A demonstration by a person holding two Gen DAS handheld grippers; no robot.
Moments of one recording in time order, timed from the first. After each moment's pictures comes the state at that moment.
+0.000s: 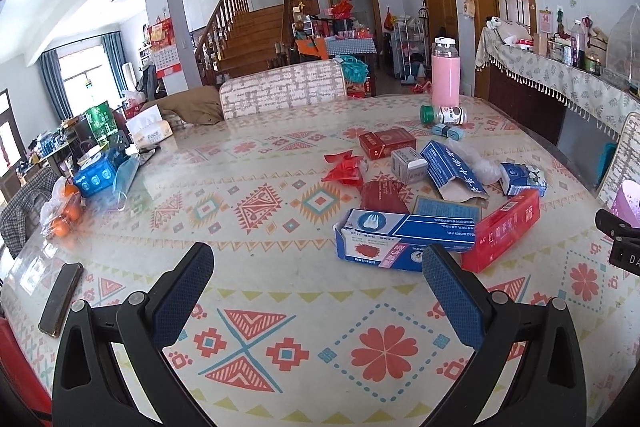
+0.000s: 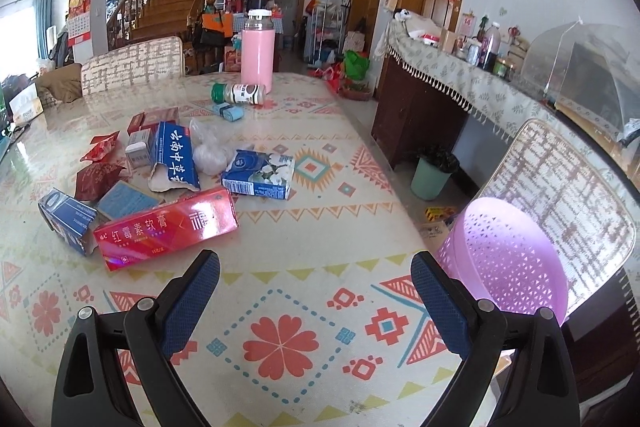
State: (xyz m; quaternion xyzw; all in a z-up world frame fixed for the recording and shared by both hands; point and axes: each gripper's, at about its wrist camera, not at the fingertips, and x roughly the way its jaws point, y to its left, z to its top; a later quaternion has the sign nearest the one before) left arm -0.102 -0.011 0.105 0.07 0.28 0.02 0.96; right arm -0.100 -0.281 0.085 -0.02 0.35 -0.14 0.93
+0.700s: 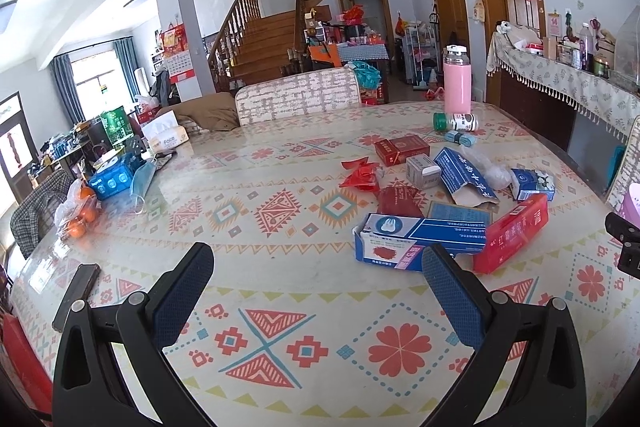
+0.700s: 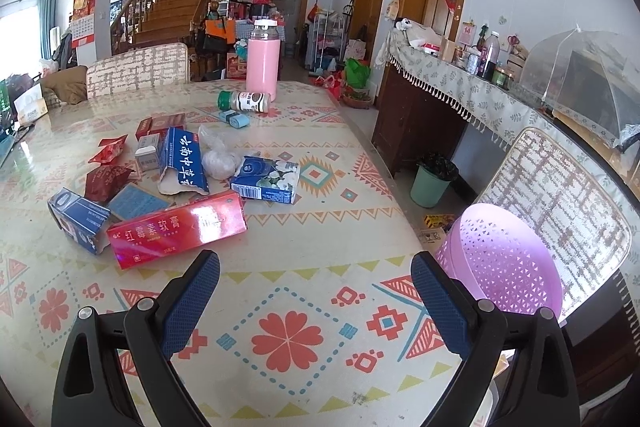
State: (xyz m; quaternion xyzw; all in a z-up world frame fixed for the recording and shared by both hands) left arm -0.113 -0.003 0.114 0.08 0.27 0.04 0.96; right arm -0.112 -0.272 0.092 -0.03 0.34 -0.13 0.93
